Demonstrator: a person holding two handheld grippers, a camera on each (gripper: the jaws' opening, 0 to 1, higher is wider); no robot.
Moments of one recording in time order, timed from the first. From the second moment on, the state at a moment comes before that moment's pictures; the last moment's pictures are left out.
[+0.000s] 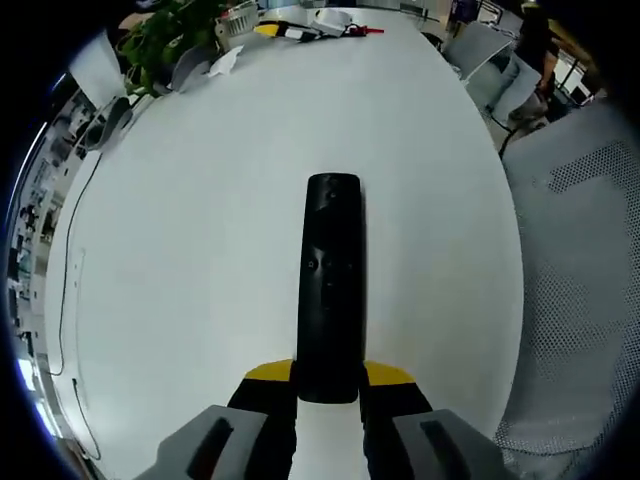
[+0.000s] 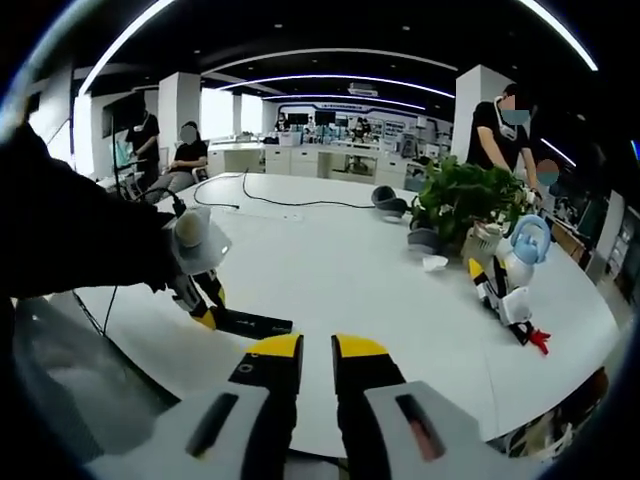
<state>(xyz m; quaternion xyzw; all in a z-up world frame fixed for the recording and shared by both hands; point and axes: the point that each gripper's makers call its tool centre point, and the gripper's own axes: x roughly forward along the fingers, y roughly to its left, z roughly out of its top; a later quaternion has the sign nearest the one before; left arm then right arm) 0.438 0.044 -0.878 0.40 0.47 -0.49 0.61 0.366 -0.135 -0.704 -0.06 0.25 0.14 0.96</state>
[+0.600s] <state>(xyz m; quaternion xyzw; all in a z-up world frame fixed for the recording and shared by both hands) 0.404 0.044 -0.878 0.40 0.48 -0.48 0.61 0.364 -0.128 -0.703 -0.06 0.25 0.16 0.95</state>
